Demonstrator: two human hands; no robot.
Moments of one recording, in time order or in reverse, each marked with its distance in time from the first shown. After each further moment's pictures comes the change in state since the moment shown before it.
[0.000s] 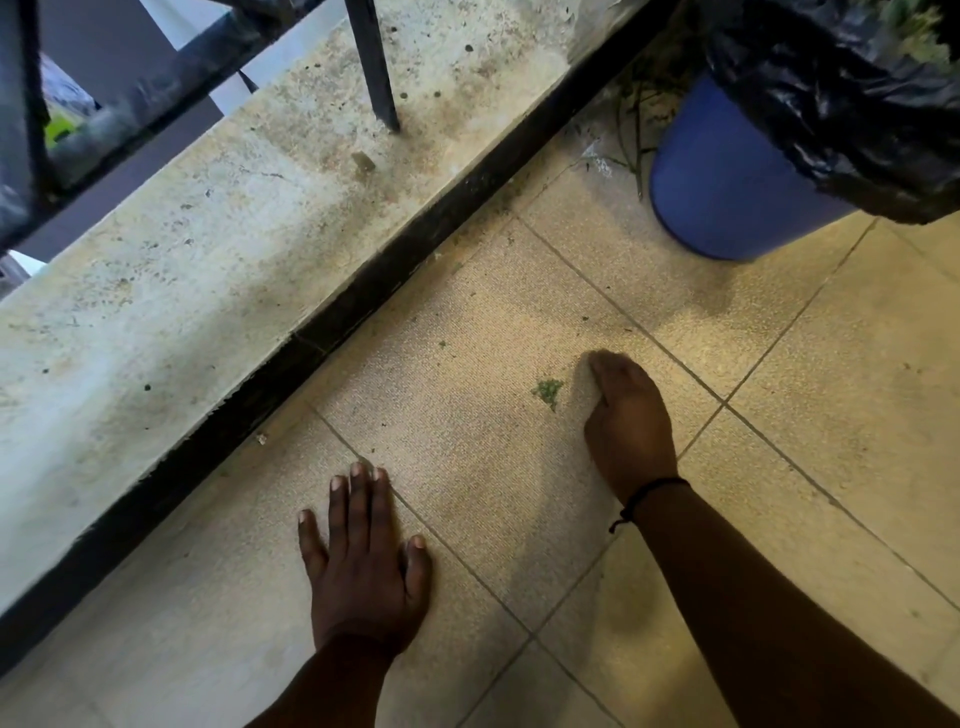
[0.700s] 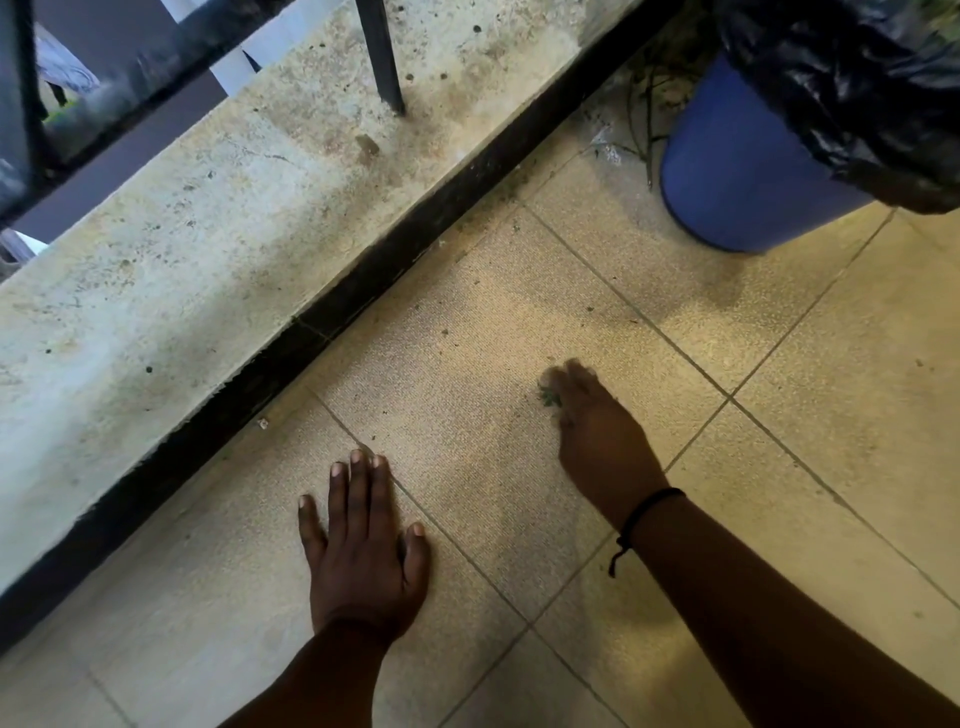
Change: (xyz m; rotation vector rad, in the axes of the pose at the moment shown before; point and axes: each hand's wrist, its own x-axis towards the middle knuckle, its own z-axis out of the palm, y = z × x) left_hand -0.001 0.002 -0.002 0.001 -0.013 -0.008; right_hand -0.021 -0.022 -0.005 -0.084 -0.332 -0.117
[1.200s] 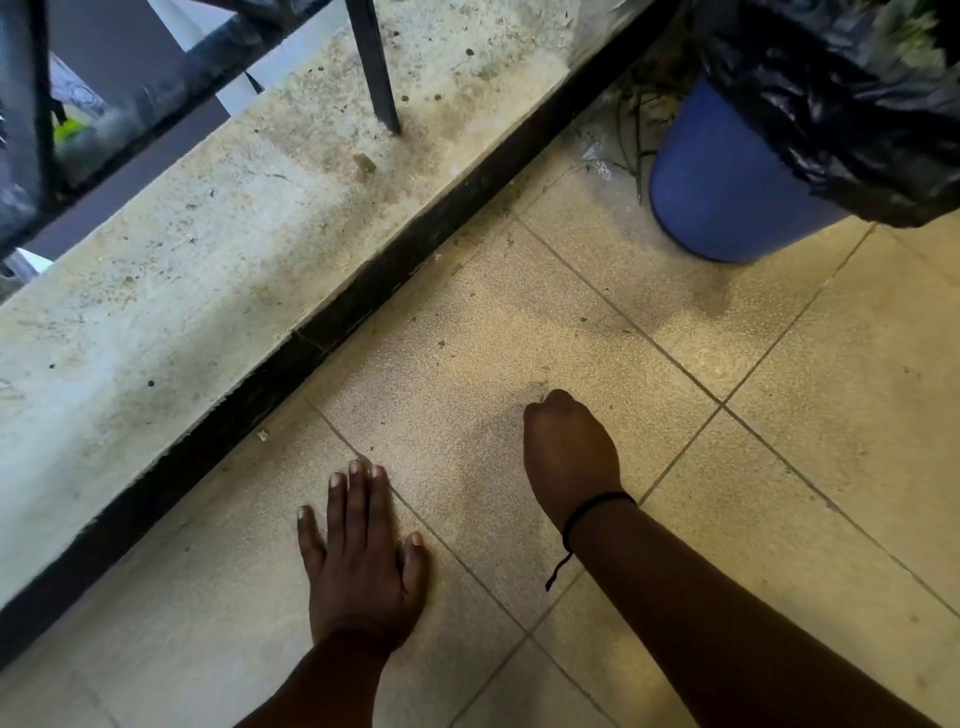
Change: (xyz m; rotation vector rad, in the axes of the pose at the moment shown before) left_hand 0.000 0.000 -0.001 -0.012 0.012 0.000; right_hand 0.005 -0.035 0.011 -0.299 0.149 -0.029
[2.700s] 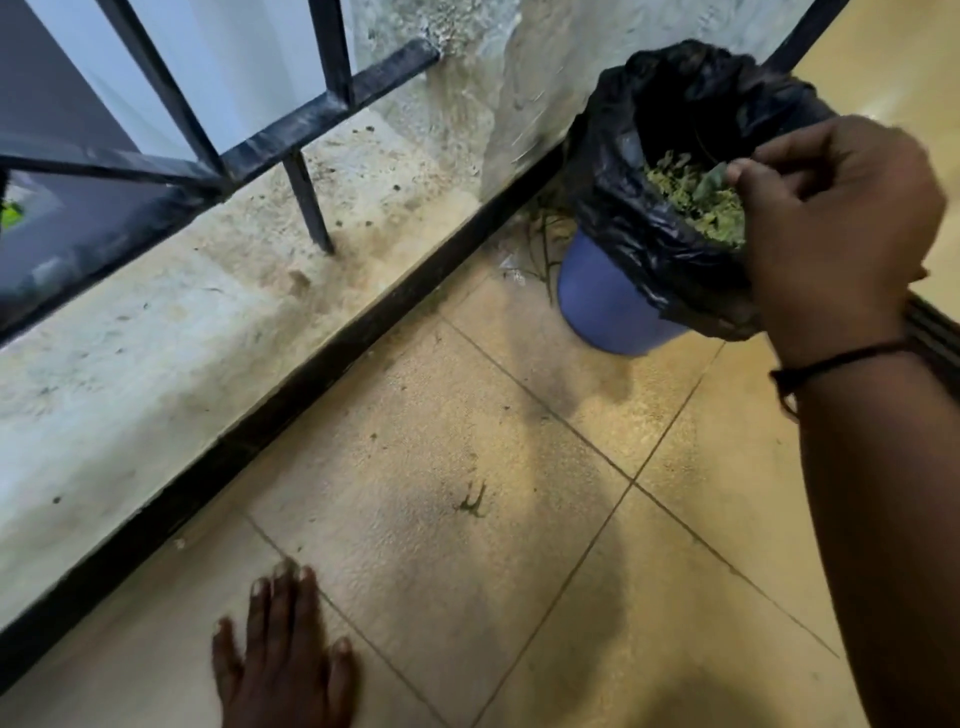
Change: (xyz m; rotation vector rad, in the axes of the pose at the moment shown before) left_hand 0.008 0.000 0.006 -0.007 0.118 -0.012; right_hand 0.093 0.103 -0.259 0.286 0.830 0.250
